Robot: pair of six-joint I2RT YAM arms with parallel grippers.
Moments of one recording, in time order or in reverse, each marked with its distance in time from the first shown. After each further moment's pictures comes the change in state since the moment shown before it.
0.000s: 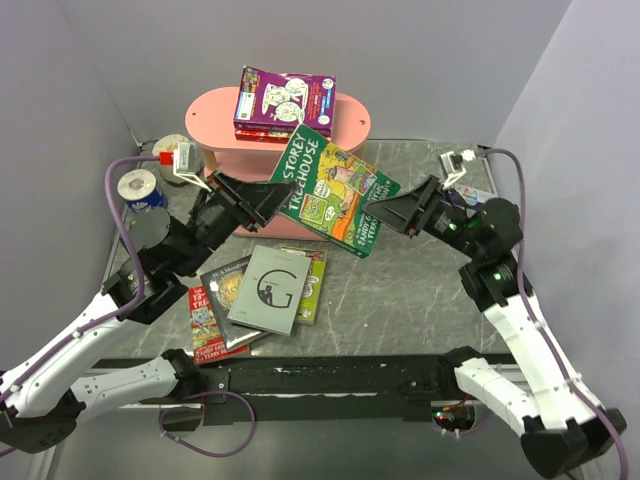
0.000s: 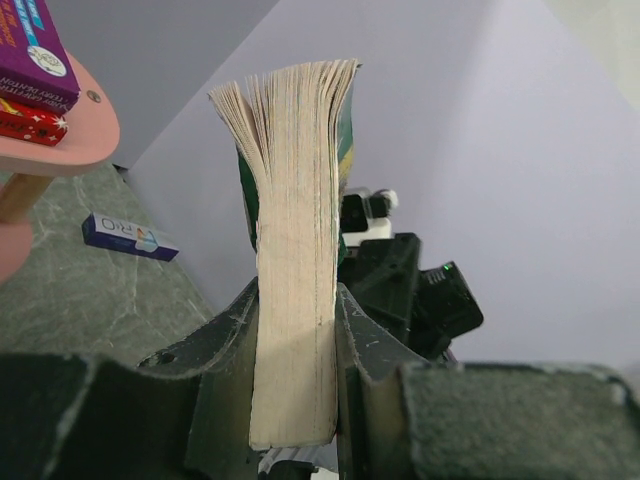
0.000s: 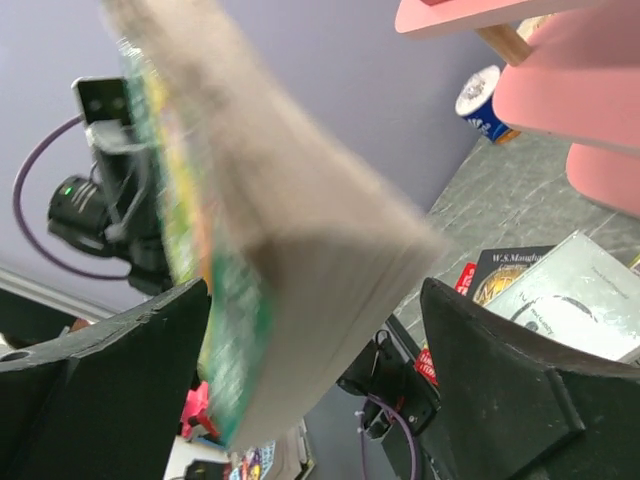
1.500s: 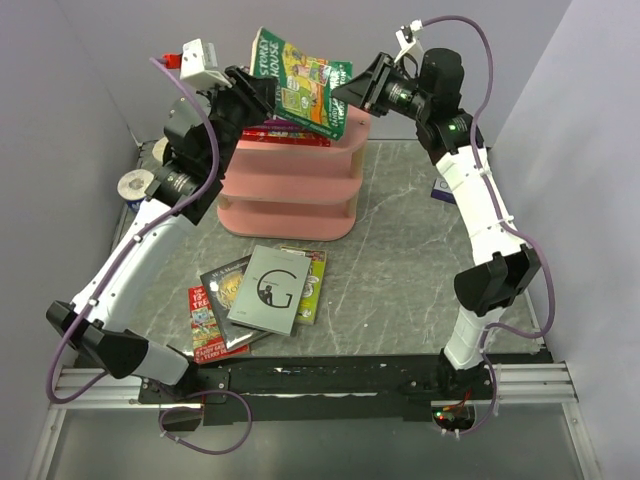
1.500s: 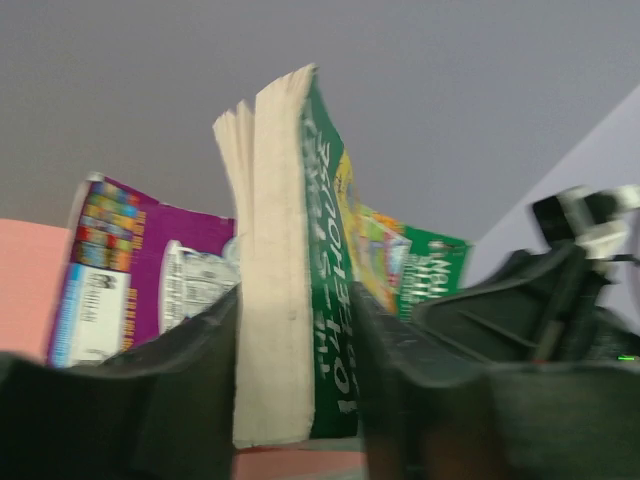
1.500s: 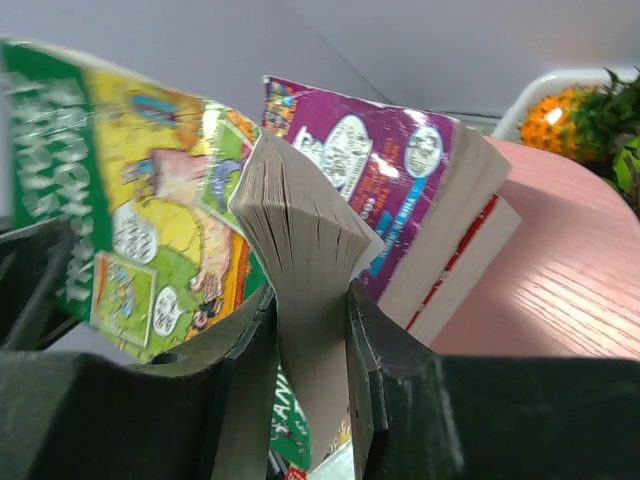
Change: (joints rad) left arm 0.323 0.537 0.535 -0.052 -0.145 0.346; right arm -0.019 1.011 1.207 -0.430 0.087 -0.350
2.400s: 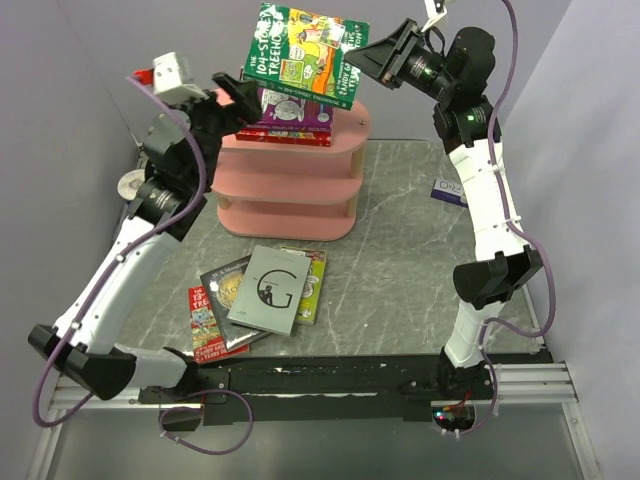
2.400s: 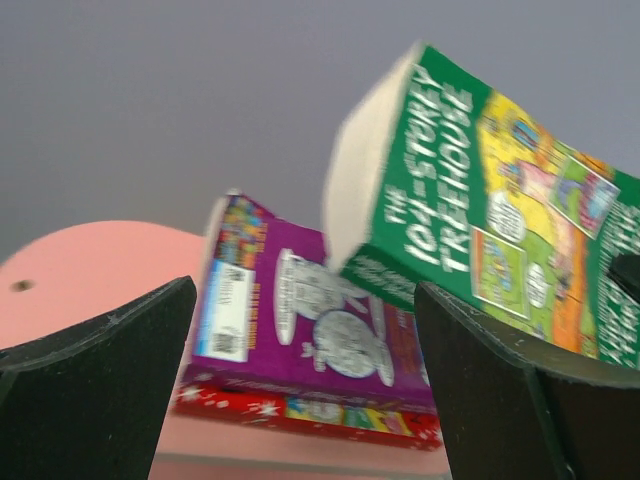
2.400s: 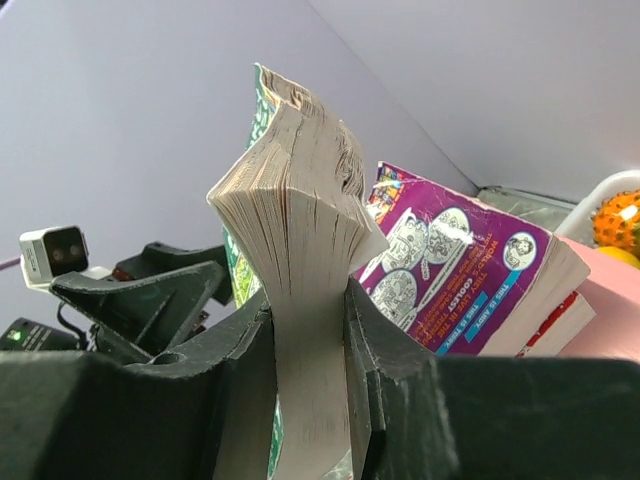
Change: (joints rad) left arm 0.036 -0.105 -0.113 0.014 -0.116 0.115; right arm -0.067 0.040 0.172 0.142 -0.110 0.181
